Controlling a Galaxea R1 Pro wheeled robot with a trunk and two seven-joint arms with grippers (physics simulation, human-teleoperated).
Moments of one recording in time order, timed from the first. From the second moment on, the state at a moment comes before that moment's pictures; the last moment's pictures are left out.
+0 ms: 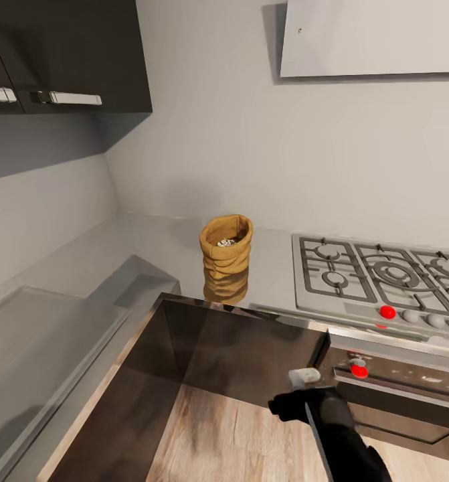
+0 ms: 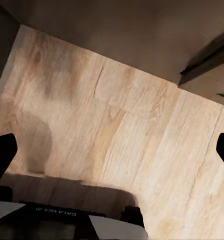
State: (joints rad) left arm 0.00 -0.01 0.02 -0.06 0.29 -0.07 0.13; right arm -0.24 0.13 0.02 -1.44 0.27 1.04 0.21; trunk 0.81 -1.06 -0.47
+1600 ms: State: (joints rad) left arm 0.00 -0.01 0.02 -0.06 0.29 -0.07 0.13; right arm -1.34 0.17 -0.17 -0.96 0.27 1.04 -0.08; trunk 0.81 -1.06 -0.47
